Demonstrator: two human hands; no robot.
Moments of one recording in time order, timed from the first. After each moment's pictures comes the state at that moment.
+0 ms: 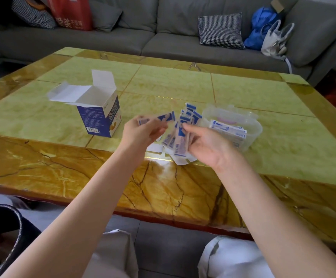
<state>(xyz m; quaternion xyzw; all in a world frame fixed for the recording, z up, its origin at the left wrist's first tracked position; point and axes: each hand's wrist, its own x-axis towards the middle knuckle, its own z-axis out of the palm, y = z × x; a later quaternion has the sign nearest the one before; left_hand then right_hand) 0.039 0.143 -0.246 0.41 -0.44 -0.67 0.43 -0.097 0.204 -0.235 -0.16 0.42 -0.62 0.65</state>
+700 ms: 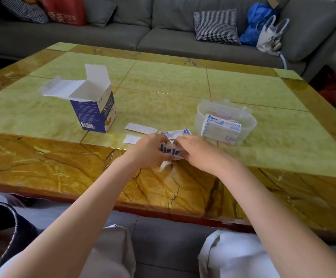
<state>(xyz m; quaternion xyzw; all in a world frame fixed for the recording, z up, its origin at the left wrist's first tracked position) 0.030 0.154 -0.271 0.44 -0.85 -0.29 0.08 -0.106 0.222 -0.258 -0.72 0.68 -0.04 0.10</state>
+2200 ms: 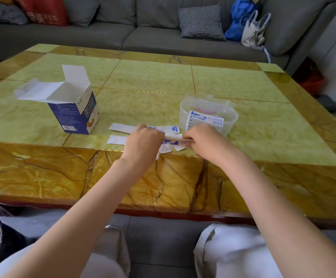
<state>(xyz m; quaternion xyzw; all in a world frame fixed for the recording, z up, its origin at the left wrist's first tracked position) 0.004 0.170 -0.269 0.39 -0.91 0.03 0.11 -0.138 0.242 -0.241 -0.65 0.75 -0.06 0.08</state>
